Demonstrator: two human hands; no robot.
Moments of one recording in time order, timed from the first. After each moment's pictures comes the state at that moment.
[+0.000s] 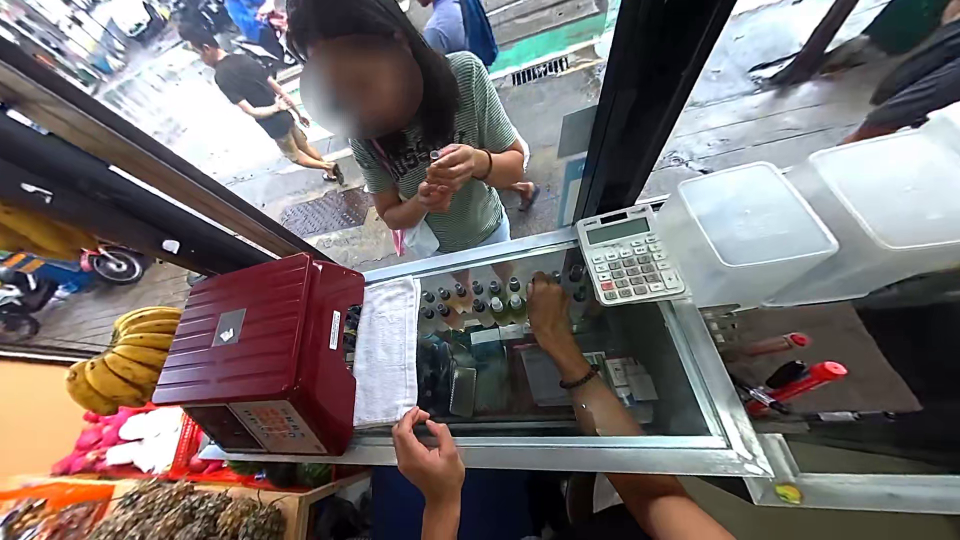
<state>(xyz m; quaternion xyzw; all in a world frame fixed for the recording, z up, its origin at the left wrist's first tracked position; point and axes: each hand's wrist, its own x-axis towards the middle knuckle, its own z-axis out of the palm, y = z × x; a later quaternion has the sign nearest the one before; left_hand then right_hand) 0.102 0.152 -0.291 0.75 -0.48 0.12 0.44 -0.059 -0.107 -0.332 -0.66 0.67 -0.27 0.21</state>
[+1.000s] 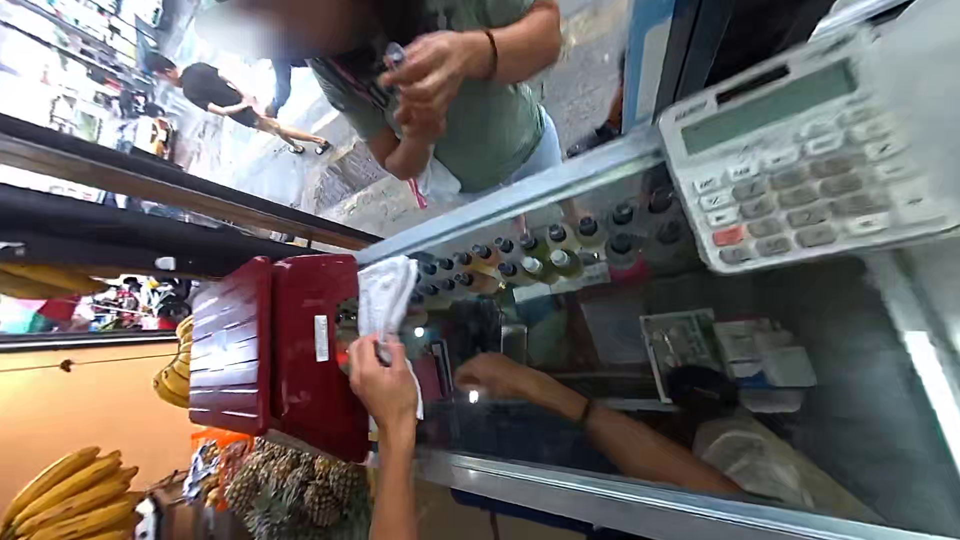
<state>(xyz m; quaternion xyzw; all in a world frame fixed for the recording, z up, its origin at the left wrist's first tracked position) 0.194 0.041 -0.236 0.85 -0.49 0.10 0.19 0.077 0.006 -0.427 -0.80 0.11 -0.13 0.58</state>
